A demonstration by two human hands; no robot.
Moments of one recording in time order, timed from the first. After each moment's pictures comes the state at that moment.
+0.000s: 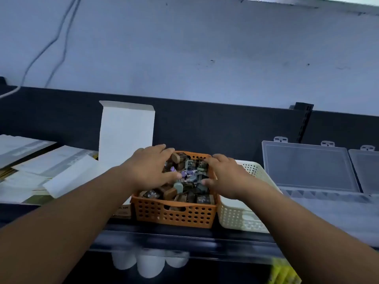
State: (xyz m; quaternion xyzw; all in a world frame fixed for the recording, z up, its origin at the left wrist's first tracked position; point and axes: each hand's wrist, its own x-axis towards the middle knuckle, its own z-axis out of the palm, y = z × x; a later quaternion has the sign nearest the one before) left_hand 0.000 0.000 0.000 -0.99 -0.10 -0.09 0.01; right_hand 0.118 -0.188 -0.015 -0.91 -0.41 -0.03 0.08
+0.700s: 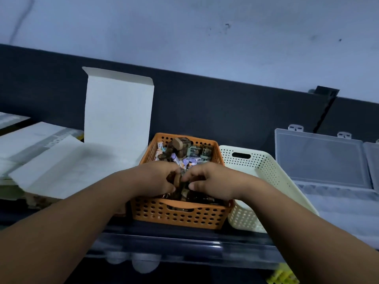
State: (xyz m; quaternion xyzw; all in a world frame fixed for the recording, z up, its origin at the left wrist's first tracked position) left_hand 0.039 0.029 -0.056 -0.97 -0.07 0.05 -0.22; right_hand 0.121 -0.138 -0.036 -0.85 -0.45 0.20 0.19
